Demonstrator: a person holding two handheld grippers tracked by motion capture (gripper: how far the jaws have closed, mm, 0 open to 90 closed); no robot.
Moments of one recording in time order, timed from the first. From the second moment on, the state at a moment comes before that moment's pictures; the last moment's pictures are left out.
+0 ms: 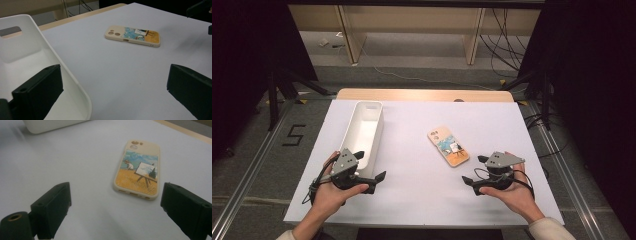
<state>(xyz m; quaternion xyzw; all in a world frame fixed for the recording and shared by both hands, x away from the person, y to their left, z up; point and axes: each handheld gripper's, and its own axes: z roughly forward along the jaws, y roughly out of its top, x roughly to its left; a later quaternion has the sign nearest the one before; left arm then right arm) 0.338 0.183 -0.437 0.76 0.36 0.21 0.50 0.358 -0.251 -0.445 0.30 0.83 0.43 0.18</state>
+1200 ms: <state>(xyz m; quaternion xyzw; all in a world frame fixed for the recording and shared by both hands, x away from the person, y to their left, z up) 0.338 0.181 -0.437 0.76 0.36 0.21 0.50 0.452 -0.204 -0.463 0.37 0.85 0.33 0.16</state>
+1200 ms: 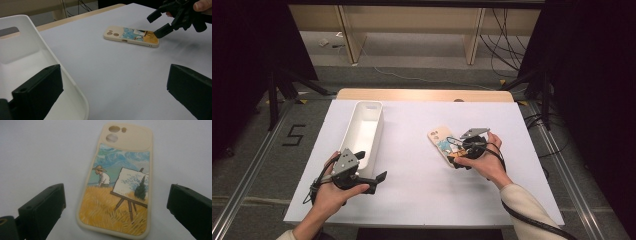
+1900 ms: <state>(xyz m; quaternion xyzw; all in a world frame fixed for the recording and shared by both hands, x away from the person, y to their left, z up) 0.338 0.181 -0.437 0.76 0.36 0.21 0.51 0.472 -0.186 -0.469 0.38 0.87 0.28 0.14</state>
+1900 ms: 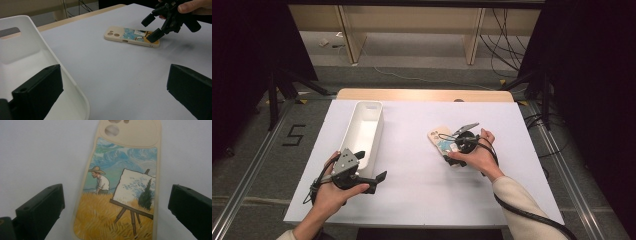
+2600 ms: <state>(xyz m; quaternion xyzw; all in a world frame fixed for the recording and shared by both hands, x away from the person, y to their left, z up) 0.338 0.181 -0.437 0.76 0.35 0.21 0.50 0.479 -0.180 -0.476 0.38 0.89 0.22 0.12</state>
